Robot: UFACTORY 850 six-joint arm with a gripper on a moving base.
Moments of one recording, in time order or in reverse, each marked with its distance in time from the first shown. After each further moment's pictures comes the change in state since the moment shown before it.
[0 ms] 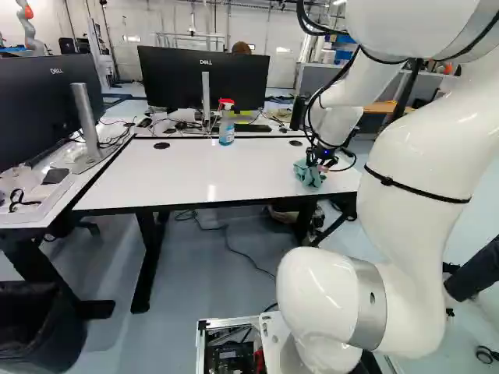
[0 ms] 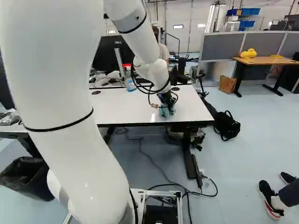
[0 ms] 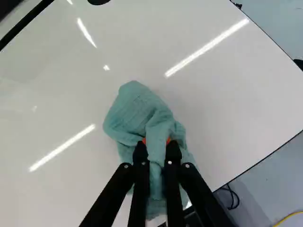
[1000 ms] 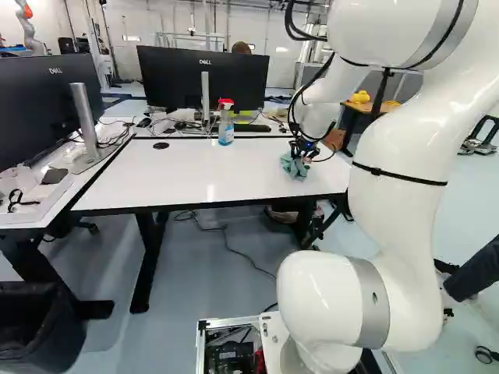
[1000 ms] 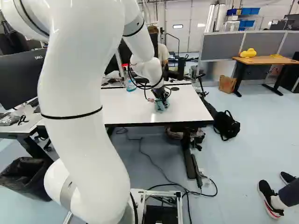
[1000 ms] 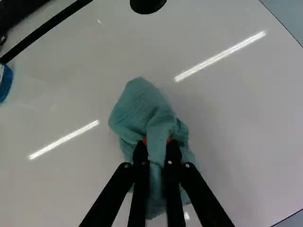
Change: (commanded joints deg) arm 7.3 -5.5 -6.5 0.0 0.0 0.0
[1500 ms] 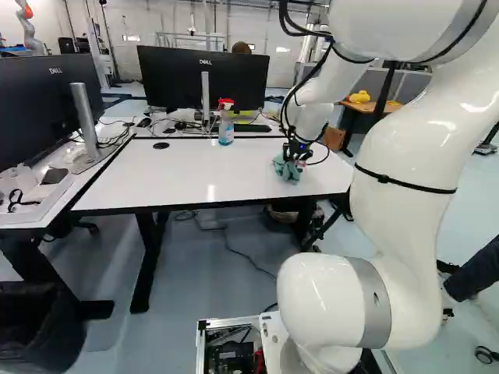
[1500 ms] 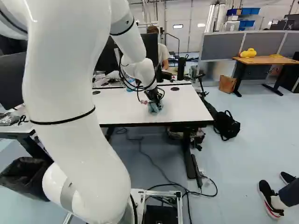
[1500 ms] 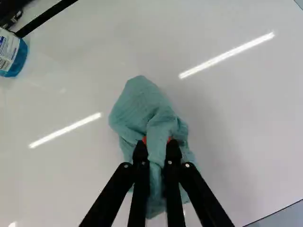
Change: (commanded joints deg) arm 3.2 4.9 5.9 0.0 0.0 0.0
